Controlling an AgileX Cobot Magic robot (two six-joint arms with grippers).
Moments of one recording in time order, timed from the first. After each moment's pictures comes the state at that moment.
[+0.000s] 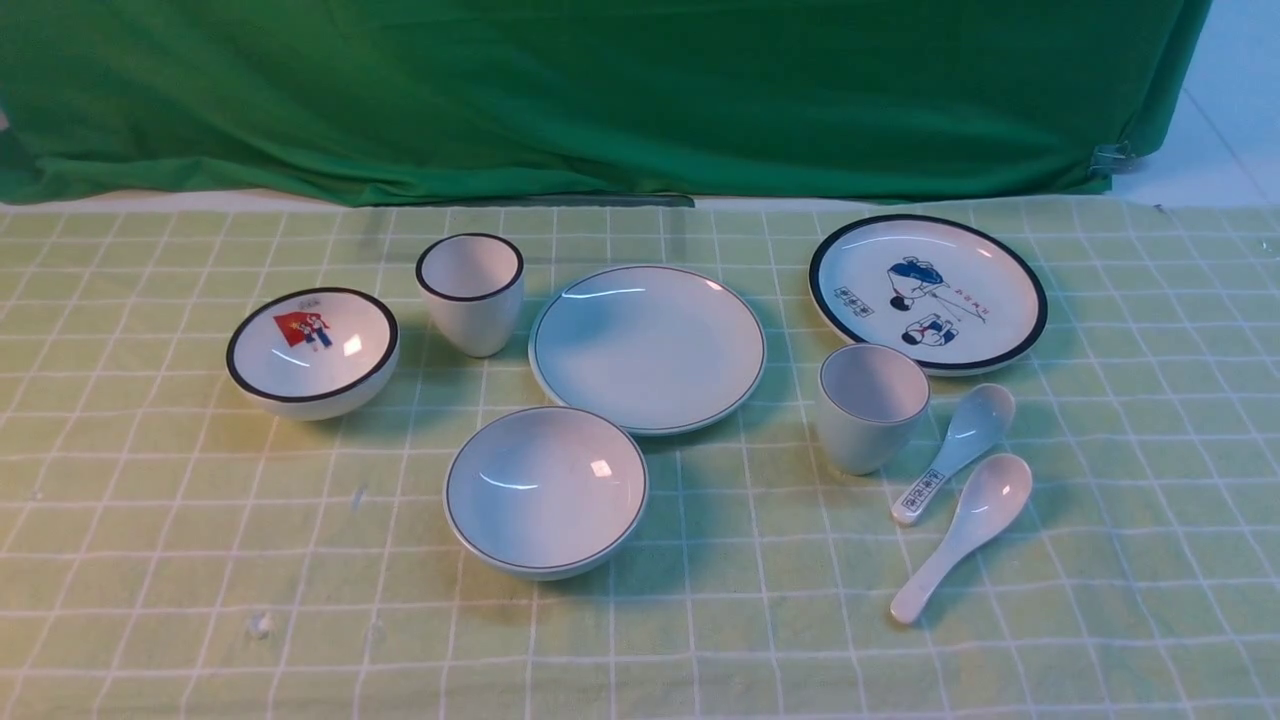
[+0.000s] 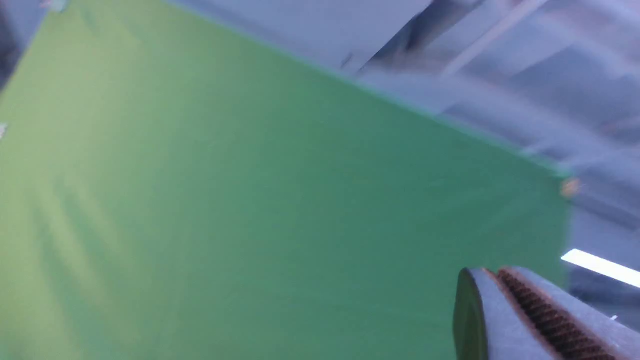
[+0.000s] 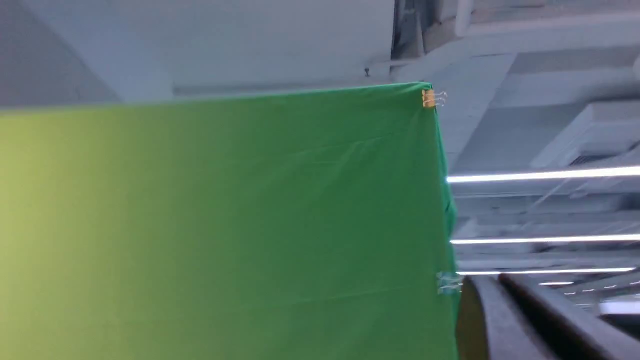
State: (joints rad) right arm 0.06 0.33 -0.30 0.12 -0.51 -0.10; left arm 0.02 0.22 -0.45 0.27 -0.33 -0.58
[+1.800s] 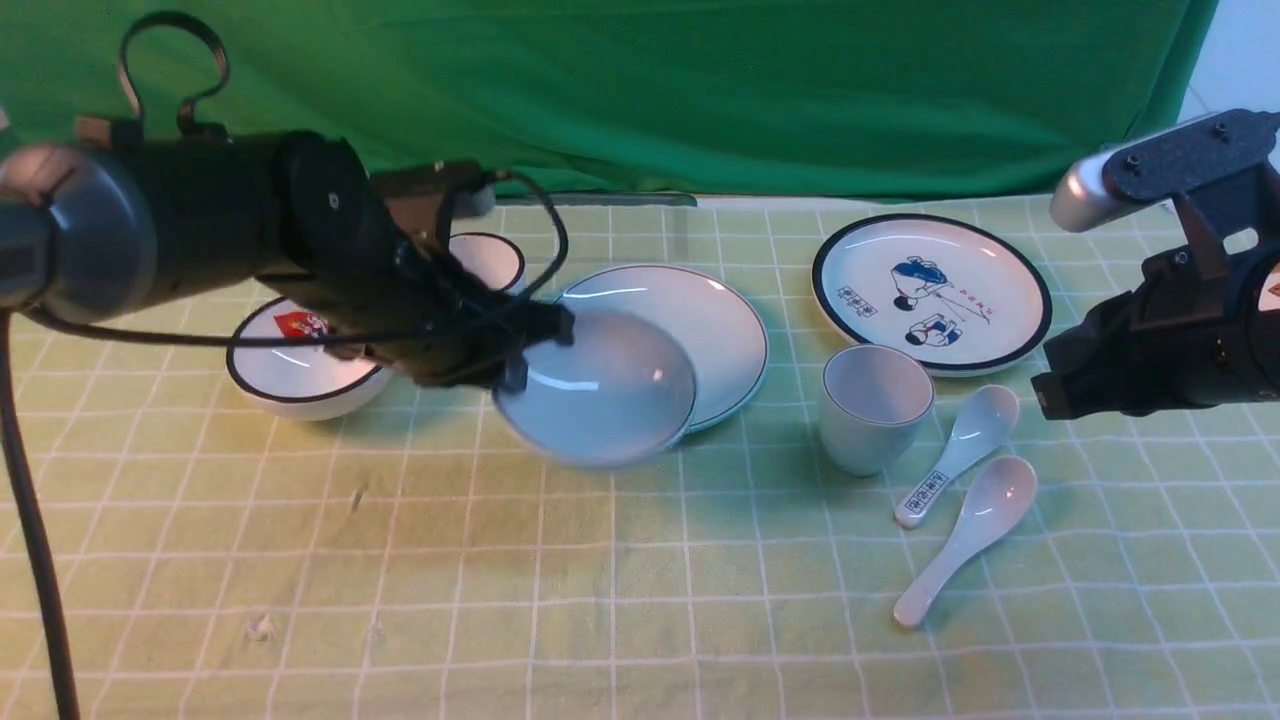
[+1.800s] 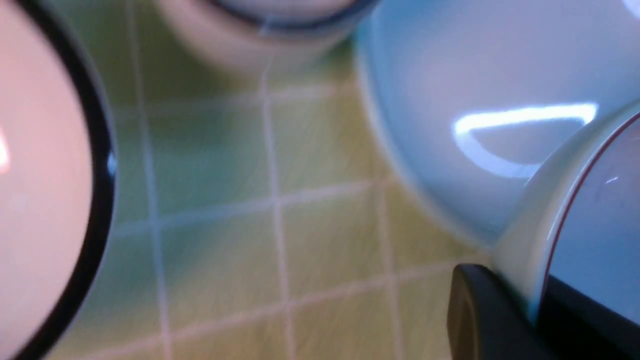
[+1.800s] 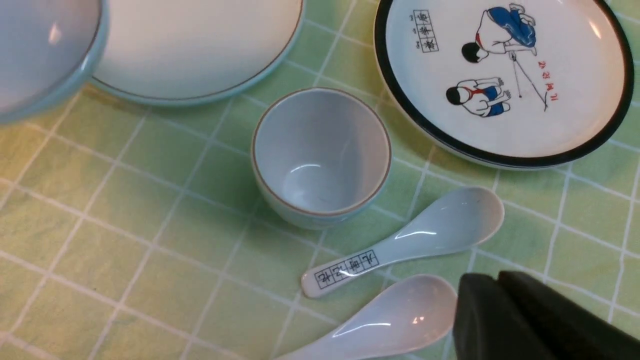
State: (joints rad) right arm 0.27 1.31 -0.95 0.18 0.62 -0.26; left arm -0.27 1.79 -1.28 -0.29 0.49 0.00
